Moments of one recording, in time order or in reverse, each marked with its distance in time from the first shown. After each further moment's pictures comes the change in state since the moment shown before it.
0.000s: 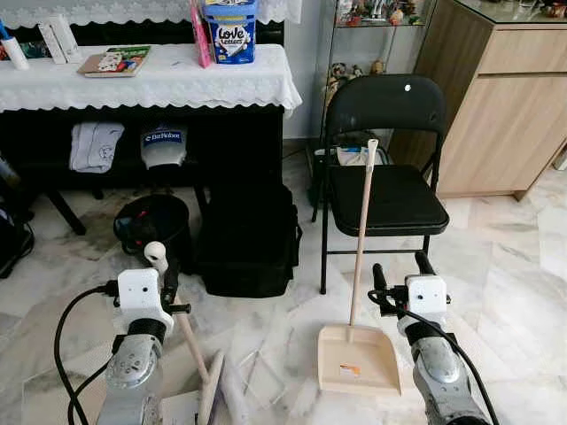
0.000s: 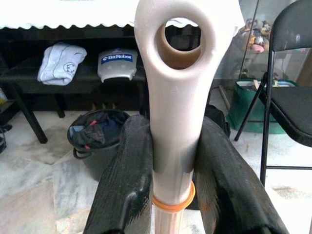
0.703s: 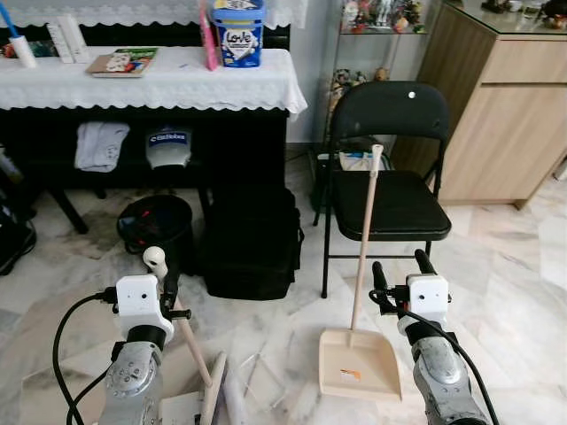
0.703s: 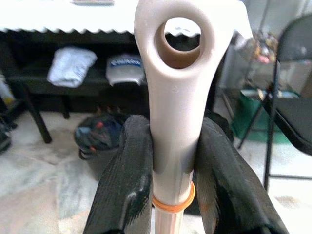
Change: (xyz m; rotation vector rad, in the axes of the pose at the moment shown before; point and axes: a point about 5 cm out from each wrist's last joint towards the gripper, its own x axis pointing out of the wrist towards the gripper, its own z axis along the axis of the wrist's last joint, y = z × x) left arm -0.005 -0.002 0.006 -0.009 -0.028 0.003; right arm 0.001 0.001 0.004 0.011 -0.022 0.009
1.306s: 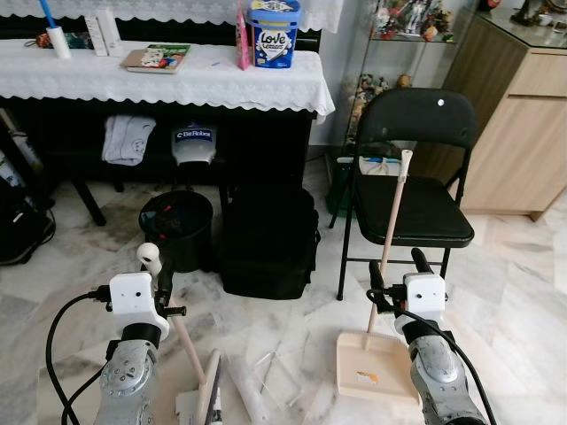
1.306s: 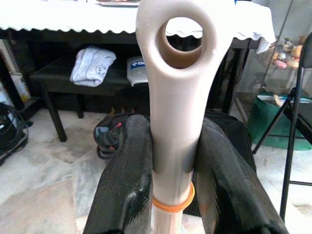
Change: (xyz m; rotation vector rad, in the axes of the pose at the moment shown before) left arm 0.000 0.003 0.000 0.009 0.000 0.015; right arm 0.001 0.004 0.001 0.008 -0.001 0.009
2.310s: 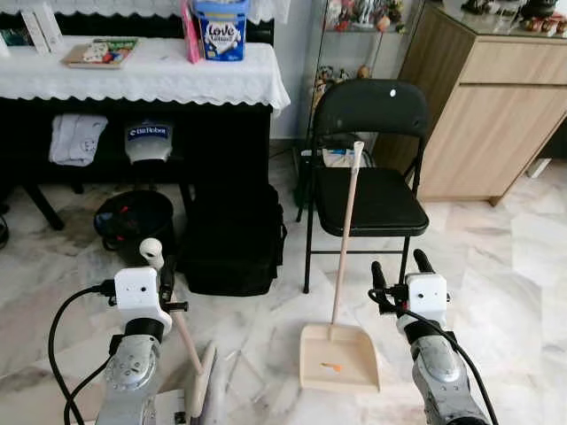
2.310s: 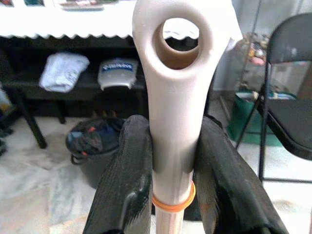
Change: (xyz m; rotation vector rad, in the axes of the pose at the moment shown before) left arm 0.004 0.006 0.005 0.047 -0.017 0.039; right arm 0.002 0.002 0.001 0.003 0.008 0.004
